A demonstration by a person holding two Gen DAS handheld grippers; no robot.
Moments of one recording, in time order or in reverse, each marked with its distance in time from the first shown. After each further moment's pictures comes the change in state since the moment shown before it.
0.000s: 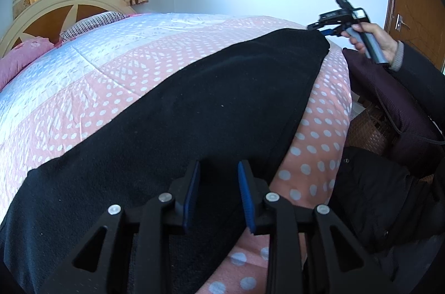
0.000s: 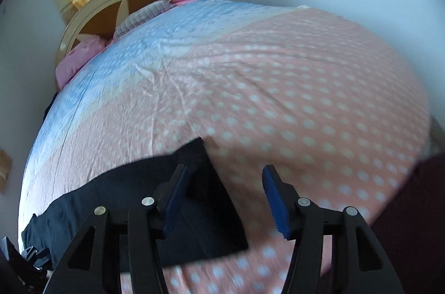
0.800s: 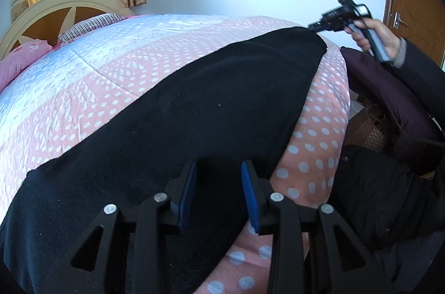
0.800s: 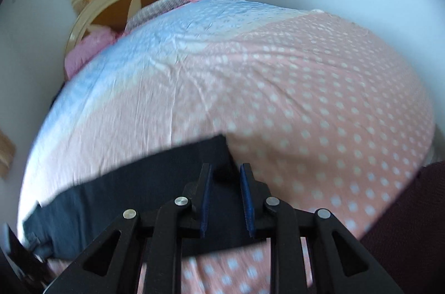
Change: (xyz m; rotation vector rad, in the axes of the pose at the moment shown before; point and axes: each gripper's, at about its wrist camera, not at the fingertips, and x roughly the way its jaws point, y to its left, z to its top) left arm 0.003 -0.005 0.000 0.009 -0.004 0.000; right arm 0.005 0.013 0.008 -0.025 0.024 0.055
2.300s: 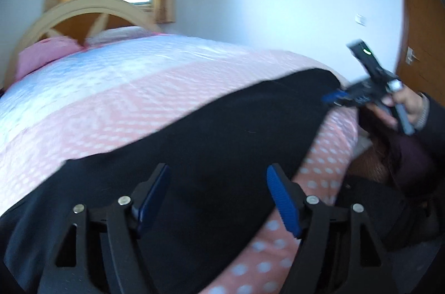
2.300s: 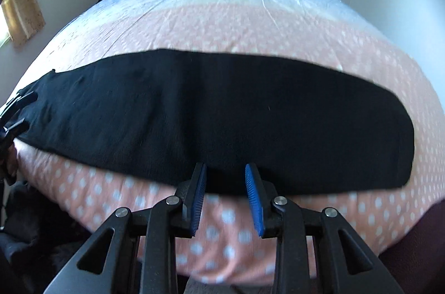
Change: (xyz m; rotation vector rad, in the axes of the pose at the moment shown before) left arm -0.045 0.029 -0.010 -0.153 -0.154 0.105; right arm 0.018 0.156 -0.117 -0.532 0.197 0.037
